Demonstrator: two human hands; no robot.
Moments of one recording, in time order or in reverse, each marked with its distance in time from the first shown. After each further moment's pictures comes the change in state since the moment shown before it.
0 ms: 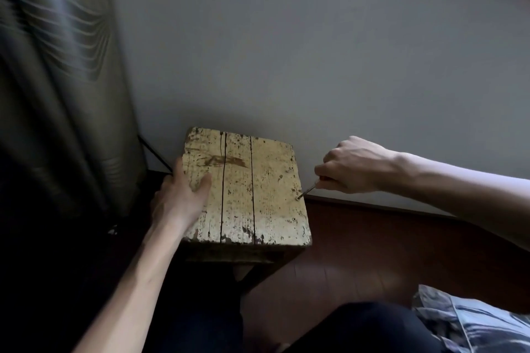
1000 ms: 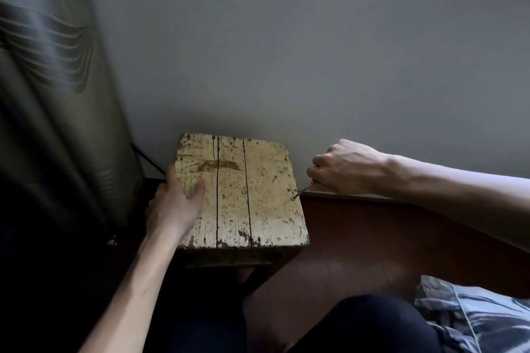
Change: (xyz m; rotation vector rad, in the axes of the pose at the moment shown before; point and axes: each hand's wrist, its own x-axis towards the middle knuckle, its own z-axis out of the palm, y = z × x) left_hand 0.002 -0.001 0.002 -0.005 -0.021 -0.002; right_hand -0.002 -0.008 0.004 -0.046 0.026 -0.015
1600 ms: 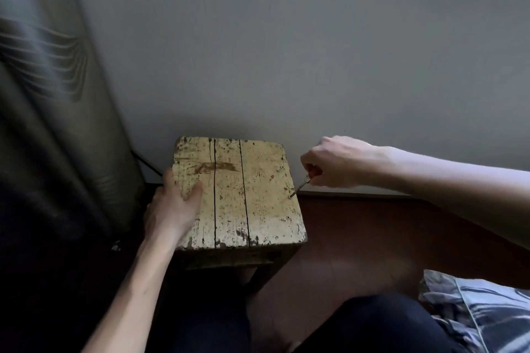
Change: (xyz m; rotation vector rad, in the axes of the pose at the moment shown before) left_hand -0.007 0.004 -0.002 -0.015 0.013 -0.002; right_hand -0.001 -0.002 -0.007 0.408 -0.062 0.304
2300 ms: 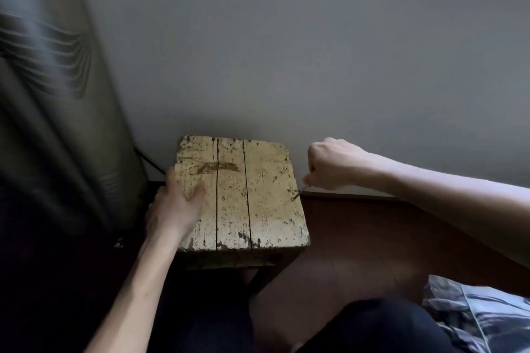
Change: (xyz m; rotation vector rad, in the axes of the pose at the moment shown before) left_hand 0.002 -0.002 0.002 0.017 0.007 -0.001; right_hand 0.023 -0.008 0.011 0.216 -0.024 0.276
